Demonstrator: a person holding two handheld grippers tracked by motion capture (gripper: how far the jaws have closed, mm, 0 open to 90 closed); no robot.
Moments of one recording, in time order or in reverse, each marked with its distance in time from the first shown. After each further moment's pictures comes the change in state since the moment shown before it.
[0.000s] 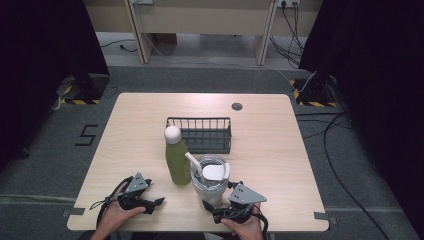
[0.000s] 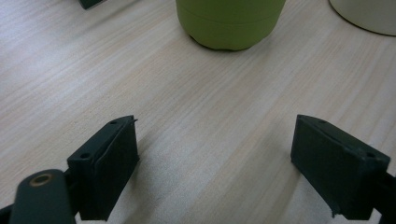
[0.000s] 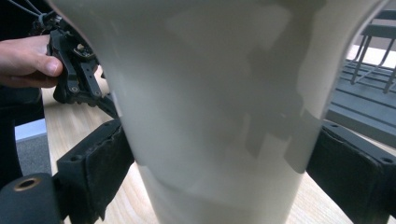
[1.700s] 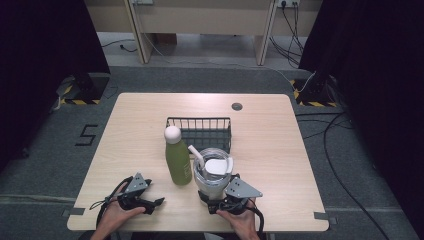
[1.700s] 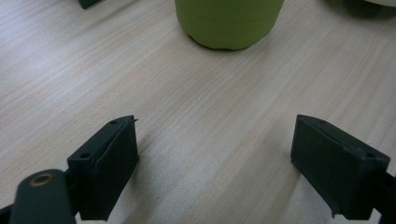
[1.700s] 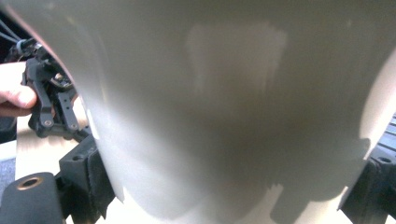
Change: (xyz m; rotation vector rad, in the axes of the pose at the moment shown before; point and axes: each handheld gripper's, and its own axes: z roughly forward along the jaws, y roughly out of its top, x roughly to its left) left arm 0.000 0.000 0.000 0.000 -0.002 0.001; right arm -0.005 0.013 0.017 -0.082 -0.044 -0.020
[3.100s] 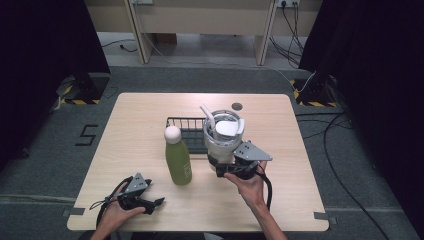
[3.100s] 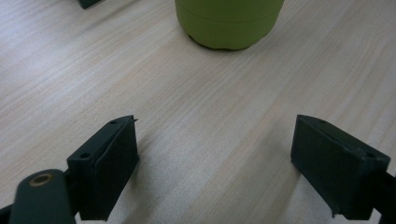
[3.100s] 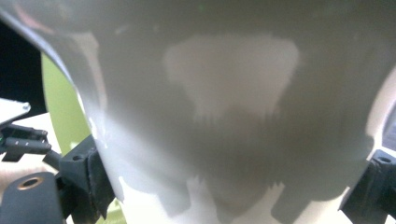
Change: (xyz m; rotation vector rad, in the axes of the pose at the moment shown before) left arm 0.000 0.000 0.000 0.001 -0.002 -0.001; right arm -0.059 0.080 0.009 -0.006 -0.118 -0.043
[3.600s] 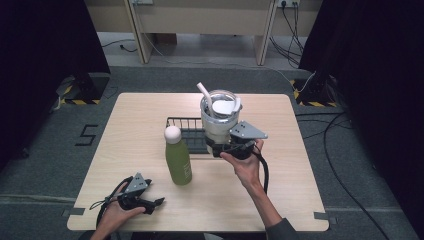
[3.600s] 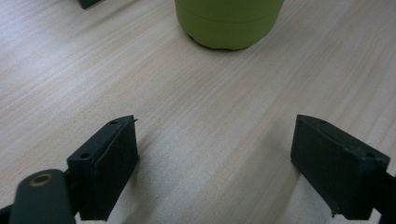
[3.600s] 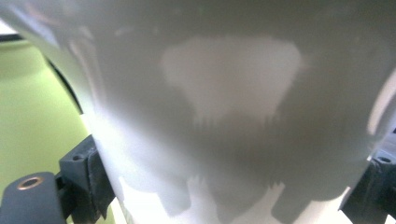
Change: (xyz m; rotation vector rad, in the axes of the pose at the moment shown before) left arm 0.000 0.000 0.000 0.000 0.000 0.000; right arm -0.023 0.034 0.030 0.010 -0.021 0.005
